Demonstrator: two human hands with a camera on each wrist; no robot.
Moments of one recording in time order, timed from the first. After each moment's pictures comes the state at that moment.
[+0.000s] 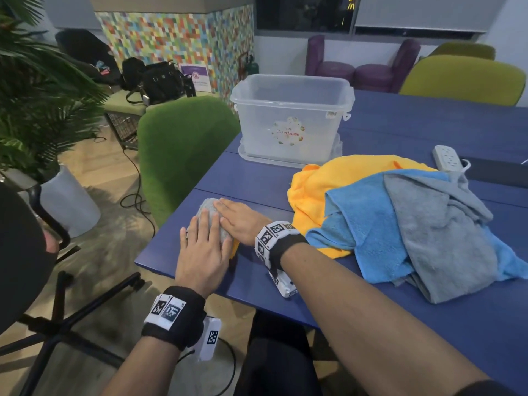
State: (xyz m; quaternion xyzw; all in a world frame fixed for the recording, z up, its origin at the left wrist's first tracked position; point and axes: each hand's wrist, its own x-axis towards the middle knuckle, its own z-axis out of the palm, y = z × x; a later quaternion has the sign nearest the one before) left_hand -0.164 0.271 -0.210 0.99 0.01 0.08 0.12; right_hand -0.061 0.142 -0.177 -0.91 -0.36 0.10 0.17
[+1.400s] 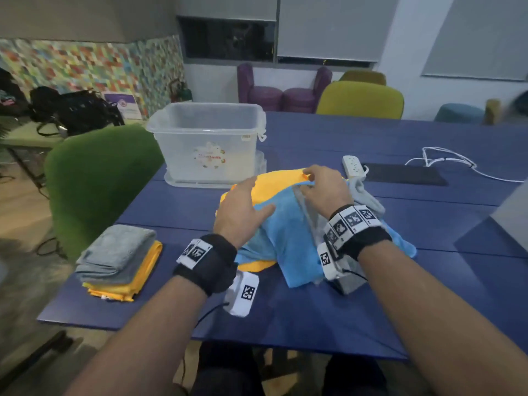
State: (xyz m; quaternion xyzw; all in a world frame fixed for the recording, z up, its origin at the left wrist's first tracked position) left_hand -0.100 0.060 -0.087 0.90 -0.15 0.07 0.40; right_hand -0.089 -0.150 -0.062 -0.96 0.09 -0.14 0.24
